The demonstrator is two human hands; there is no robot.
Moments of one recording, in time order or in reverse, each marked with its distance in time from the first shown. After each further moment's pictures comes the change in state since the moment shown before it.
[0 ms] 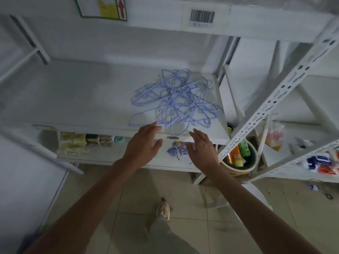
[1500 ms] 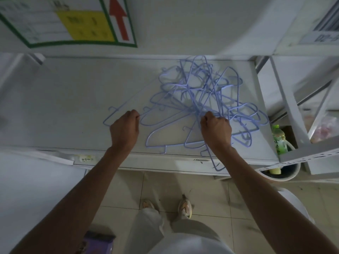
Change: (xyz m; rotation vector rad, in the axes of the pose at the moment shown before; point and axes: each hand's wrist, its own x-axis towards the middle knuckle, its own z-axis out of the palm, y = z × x) left_hand 0.155 -0.184 -0.018 0.412 0.188 -0.209; right_hand 0.212 -0.027 0.062 -0.083 0.221 0.115
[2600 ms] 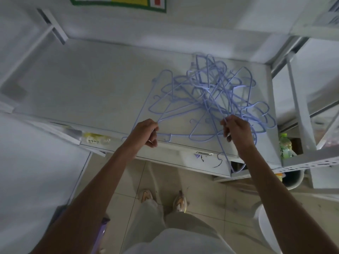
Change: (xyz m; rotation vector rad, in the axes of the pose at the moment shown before) left_hand -0.057 0.033 -0.029 -1.120 -0.569 -0.588; right_hand -0.016 0.055 -0.026 0.853 -0.276 0.306
